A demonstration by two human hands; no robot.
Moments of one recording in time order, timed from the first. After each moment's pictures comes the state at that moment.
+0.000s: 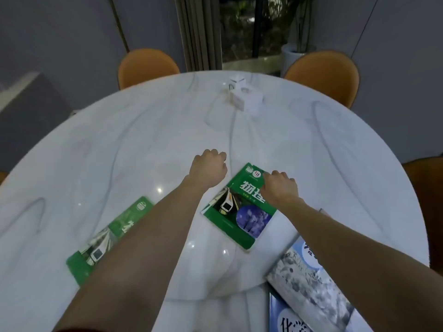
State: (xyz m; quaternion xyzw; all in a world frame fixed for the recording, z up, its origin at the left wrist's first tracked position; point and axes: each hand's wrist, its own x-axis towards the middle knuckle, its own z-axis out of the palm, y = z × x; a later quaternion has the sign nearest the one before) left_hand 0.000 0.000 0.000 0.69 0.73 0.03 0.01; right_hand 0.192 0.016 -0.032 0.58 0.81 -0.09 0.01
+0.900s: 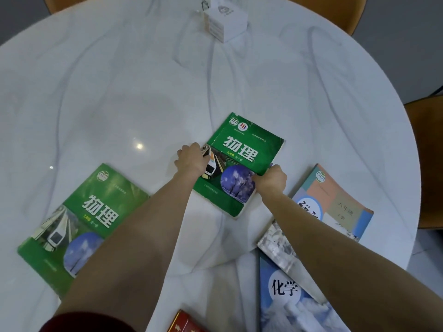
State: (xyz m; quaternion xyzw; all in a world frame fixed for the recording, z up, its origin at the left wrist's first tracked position) left_hand 0.008 0.007 -0.132 0.48 0.83 0.06 0.26; right_hand 0.197 -0.004 -0.138 0.79 0.43 -0.40 -0.16
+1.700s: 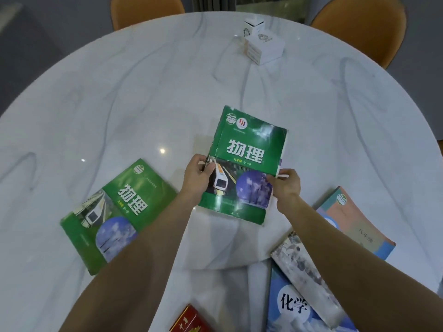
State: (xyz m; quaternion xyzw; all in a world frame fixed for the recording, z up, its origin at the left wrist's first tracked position) left_hand -0.013 -0.064 -0.109 0.26 0.72 0.49 0.42; right_hand 0.181 -0.002 -0.121 0.72 0.35 -0.51 -0.31
